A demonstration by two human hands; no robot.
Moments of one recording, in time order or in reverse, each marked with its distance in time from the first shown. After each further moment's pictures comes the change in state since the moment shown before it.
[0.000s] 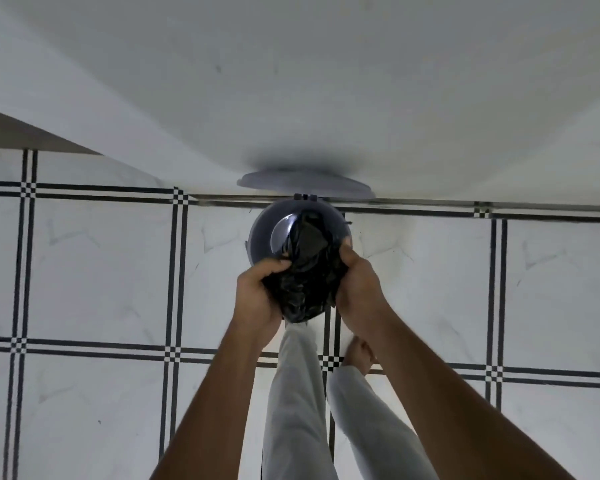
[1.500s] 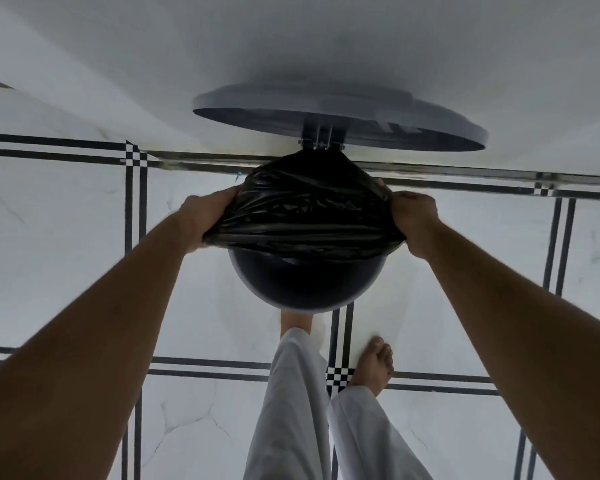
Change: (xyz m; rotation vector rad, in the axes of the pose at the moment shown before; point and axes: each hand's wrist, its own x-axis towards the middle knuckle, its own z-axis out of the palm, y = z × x) left_hand 0.305 0.027 -0.155 0.845 0.379 -0.199; right_hand 0.270 -0.009 -0.076 -0.570 0.382 -0.089
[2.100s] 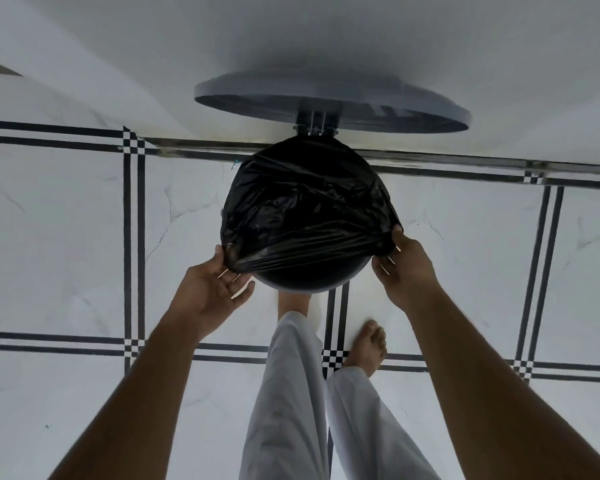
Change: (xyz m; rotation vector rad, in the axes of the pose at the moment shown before) left_hand -0.086 -0.129 0.020 -0.830 -0.286 -0.131; right_hand -0.075 0.078 -0.006 0.684 -0.001 0.337
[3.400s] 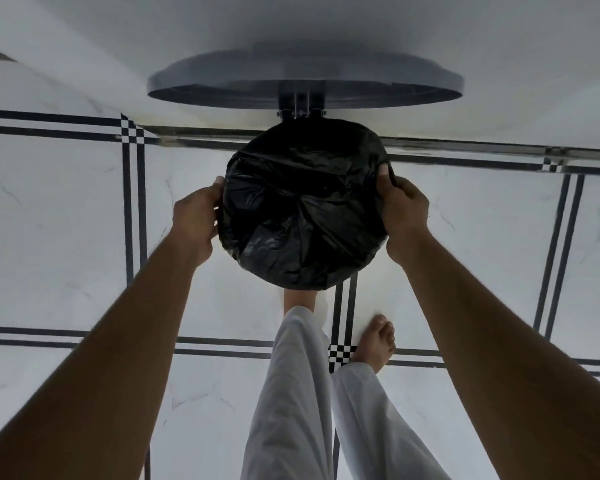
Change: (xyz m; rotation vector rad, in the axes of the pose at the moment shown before) left_hand 0.057 0.076 0.039 0.424 0.245 0.301; right_hand 0.009 -0.024 0.067 -0.334 -0.018 -0.376
